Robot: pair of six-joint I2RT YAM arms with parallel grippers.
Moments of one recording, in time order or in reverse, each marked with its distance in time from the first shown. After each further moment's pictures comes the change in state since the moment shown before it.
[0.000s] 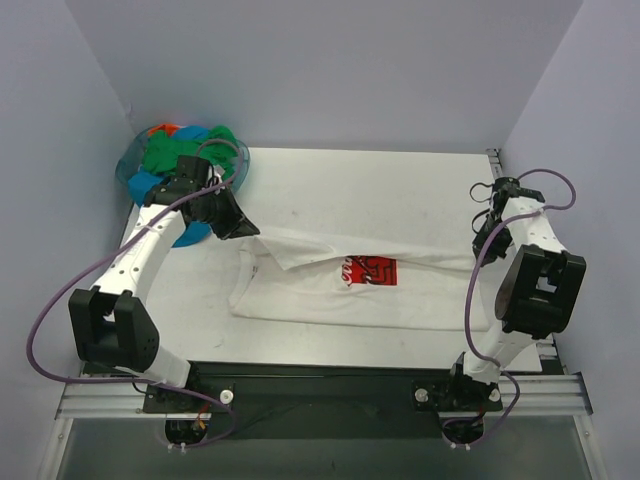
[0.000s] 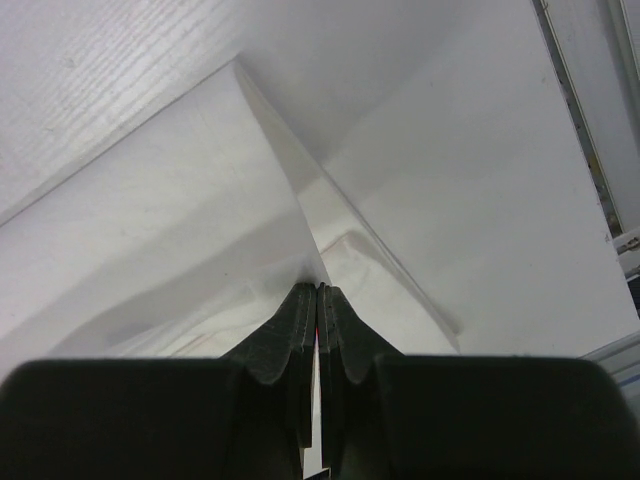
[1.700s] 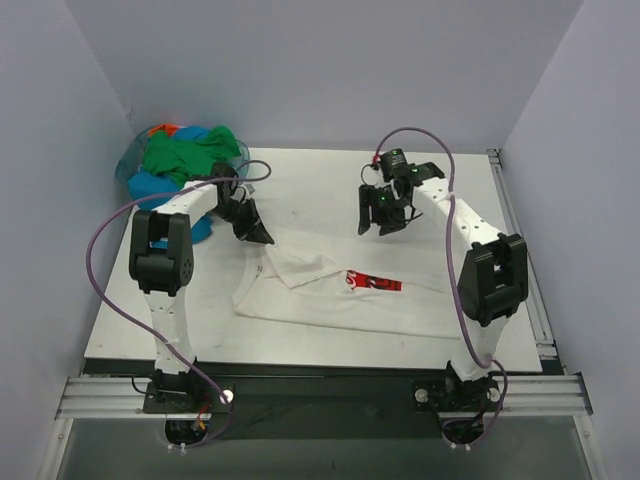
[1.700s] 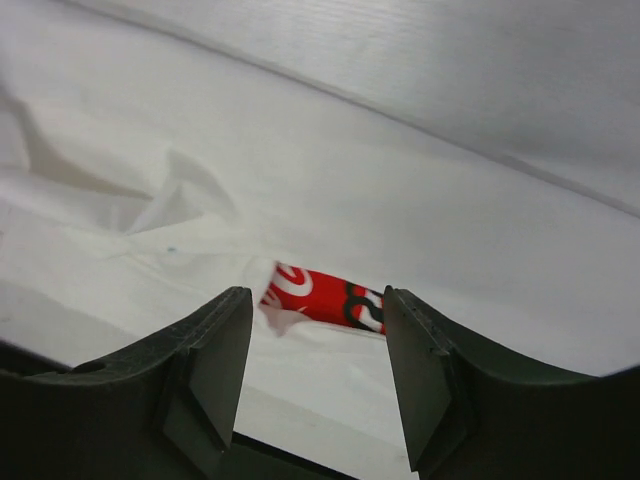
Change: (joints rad) left arm 0.022 0.591 0.217 -0.011 0.206 0.199; right arm 0.583 0.116 0.284 0.045 -0.306 -0.066
